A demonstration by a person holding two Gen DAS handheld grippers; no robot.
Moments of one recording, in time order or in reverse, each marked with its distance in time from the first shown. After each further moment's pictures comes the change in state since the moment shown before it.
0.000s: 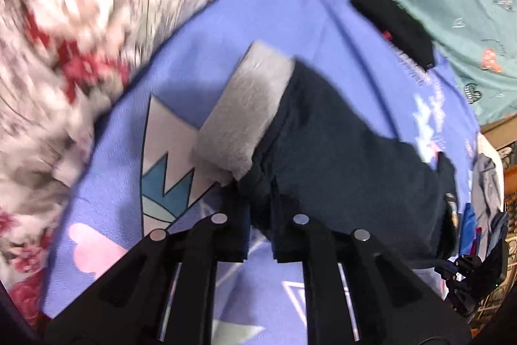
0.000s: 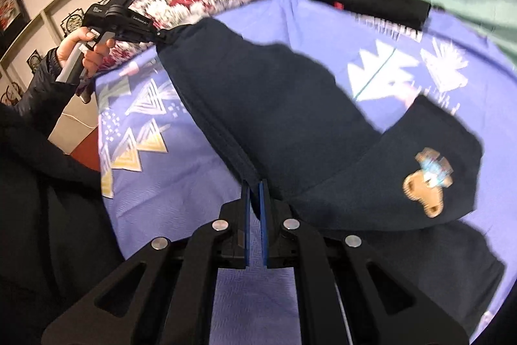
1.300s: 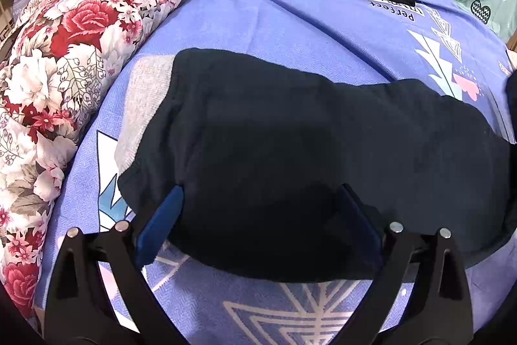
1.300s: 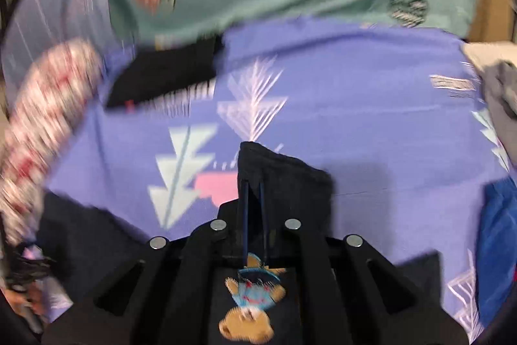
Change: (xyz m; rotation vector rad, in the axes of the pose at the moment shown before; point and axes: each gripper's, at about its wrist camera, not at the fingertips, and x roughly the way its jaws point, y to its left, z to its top) left arm 0.030 -0.097 -0.051 0.338 -0.166 0.263; right arm -0.095 -0.114 0.040 0.627 -0.390 -0.464
